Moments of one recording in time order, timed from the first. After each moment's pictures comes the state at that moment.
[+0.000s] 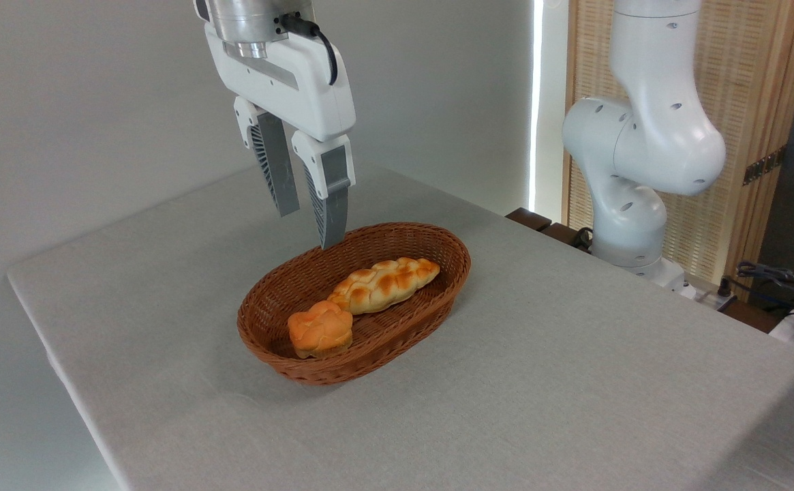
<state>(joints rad) -0.06 -0.04 0.00 -1.61 -0.06 1.58 0.75</state>
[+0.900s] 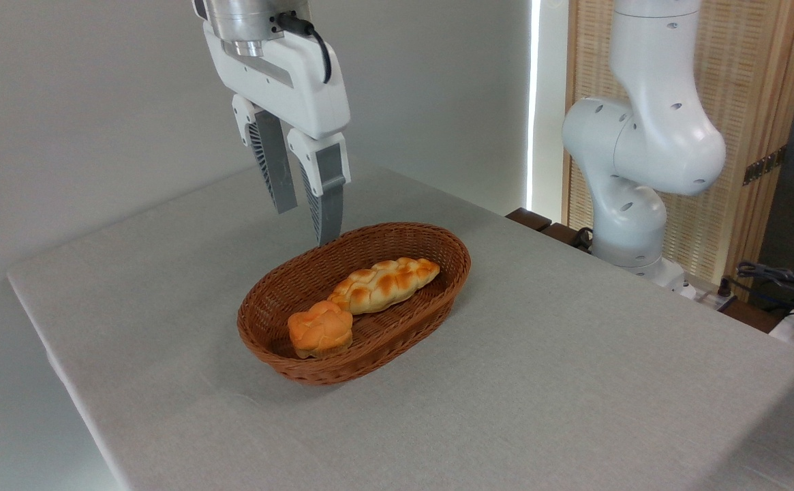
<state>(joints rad) -0.06 -0.04 -0.03 -1.61 -0.06 1.58 0.75</state>
